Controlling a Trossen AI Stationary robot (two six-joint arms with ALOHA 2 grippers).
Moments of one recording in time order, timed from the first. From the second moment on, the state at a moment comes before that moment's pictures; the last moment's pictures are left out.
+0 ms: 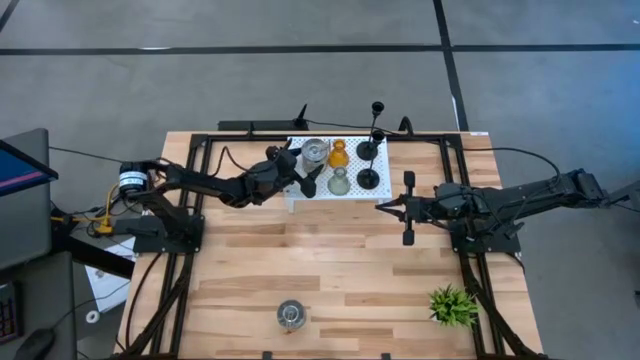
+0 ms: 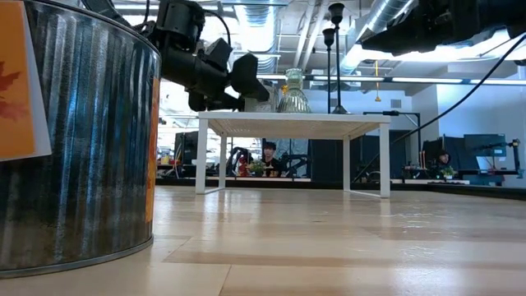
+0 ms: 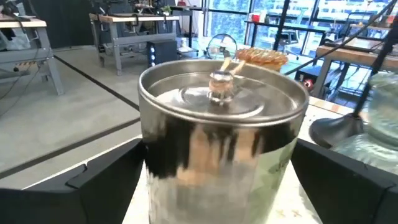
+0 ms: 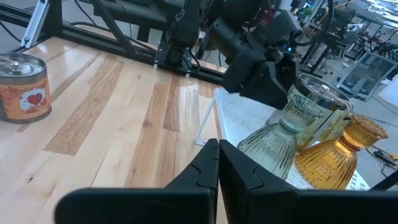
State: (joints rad) left arm 0.20 1.42 0.67 0.81 -0.50 -0.08; right arm 0.12 0.80 0.46 0.11 0.24 -0.29
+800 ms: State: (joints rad) left arm 0.04 1.16 0.67 0.67 -0.51 -0.03; right arm 0.12 0.80 0.46 0.11 0.24 -0.29
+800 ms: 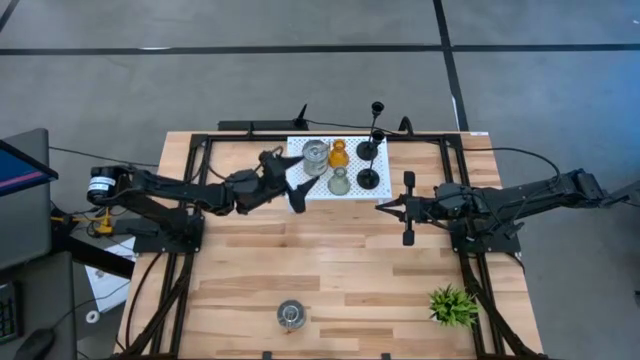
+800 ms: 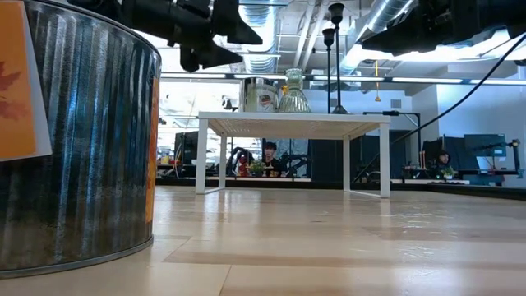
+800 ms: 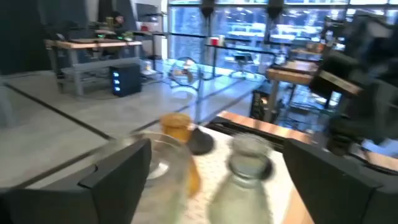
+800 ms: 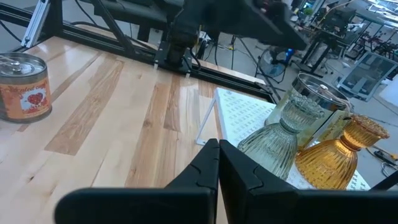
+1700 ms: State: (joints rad) left arm 0.05 1.49 0.69 0.99 -0.50 -0.11; right arm 0.12 0.80 0.46 0.12 0.24 -0.29
